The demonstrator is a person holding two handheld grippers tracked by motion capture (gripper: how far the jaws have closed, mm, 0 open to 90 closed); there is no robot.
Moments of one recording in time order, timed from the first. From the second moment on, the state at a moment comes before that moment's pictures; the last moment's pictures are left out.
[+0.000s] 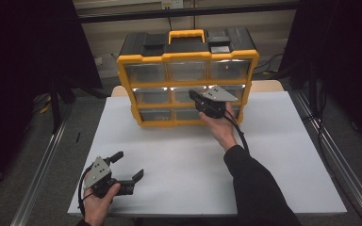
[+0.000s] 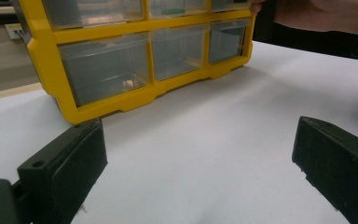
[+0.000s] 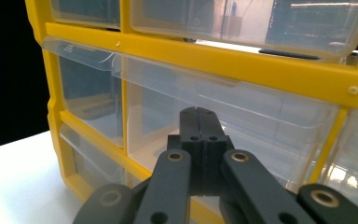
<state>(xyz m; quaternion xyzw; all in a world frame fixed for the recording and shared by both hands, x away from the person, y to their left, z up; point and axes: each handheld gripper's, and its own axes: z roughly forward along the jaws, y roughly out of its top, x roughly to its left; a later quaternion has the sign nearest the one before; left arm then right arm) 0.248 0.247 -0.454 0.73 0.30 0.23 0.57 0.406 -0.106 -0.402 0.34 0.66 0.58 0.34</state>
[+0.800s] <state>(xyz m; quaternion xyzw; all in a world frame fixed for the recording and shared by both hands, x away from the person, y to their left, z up) 0.250 0.249 -0.455 0.73 0.30 0.23 0.57 0.404 -0.107 -0.407 0.36 0.66 0.58 0.33</state>
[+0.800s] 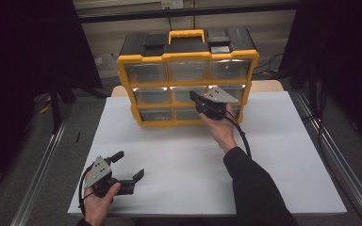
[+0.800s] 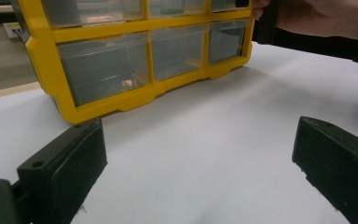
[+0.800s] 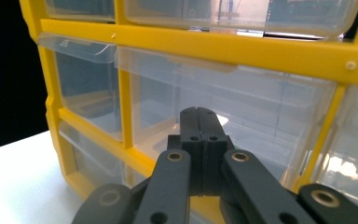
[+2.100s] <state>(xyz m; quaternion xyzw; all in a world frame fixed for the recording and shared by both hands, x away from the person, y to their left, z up) 0.249 0.247 -0.454 0.73 0.30 0.23 0.56 0.358 -0.148 -0.410 0.37 0.67 0.58 0.27</state>
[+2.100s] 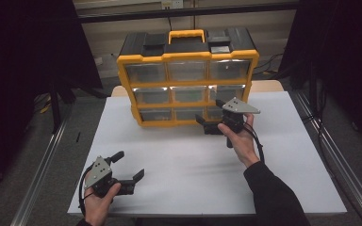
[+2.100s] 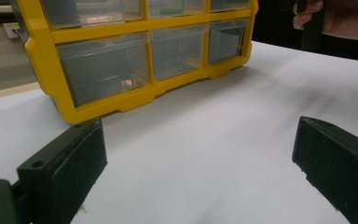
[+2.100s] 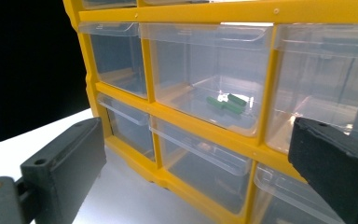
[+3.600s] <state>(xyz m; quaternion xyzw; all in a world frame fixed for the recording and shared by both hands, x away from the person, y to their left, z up) 0.250 0.249 -0.455 0.73 0.31 0.23 0.56 0.261 -0.240 -0.438 0.40 0.68 0.55 0.28</state>
